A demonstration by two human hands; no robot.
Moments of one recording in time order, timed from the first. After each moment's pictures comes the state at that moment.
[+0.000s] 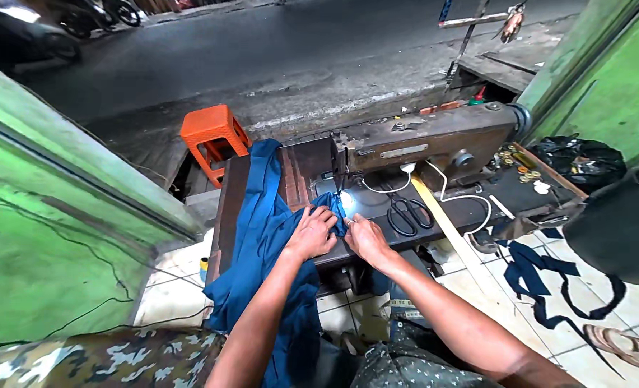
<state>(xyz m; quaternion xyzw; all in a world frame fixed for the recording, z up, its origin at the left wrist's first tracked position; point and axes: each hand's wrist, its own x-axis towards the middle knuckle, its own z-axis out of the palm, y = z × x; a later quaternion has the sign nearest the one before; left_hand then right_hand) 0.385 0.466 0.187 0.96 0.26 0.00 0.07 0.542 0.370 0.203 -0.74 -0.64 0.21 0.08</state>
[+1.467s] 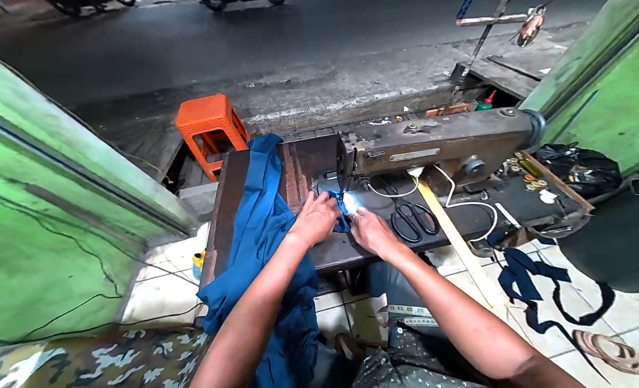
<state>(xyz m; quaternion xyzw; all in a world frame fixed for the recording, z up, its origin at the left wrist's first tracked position) 0.403 0.485 0.216 0.97 0.24 0.00 0.00 0.567 0.391 0.200 -0.71 -0.66 0.23 0.11</state>
